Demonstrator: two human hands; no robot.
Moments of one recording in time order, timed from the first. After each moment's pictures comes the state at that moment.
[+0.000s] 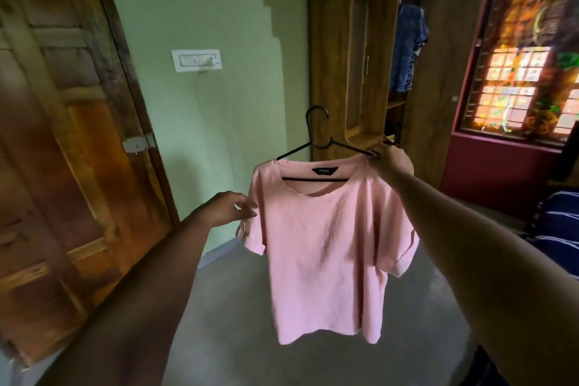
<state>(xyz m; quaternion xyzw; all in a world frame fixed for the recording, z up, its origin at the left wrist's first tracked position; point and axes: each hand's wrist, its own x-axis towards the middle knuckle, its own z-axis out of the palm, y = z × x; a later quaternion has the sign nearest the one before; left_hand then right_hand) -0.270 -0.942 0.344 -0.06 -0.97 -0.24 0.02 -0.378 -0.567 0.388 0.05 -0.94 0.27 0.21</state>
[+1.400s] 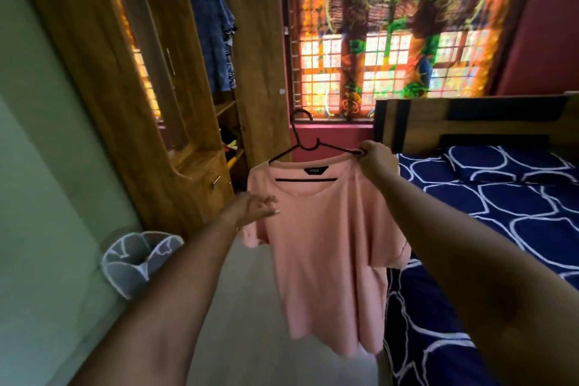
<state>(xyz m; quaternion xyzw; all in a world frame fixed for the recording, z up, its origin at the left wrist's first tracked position) -0.824 -0.523 0.324 -0.33 -0.91 -0.24 -0.12 -0.711 -0.243 0.375 -0.27 -0.90 0.22 0.28</state>
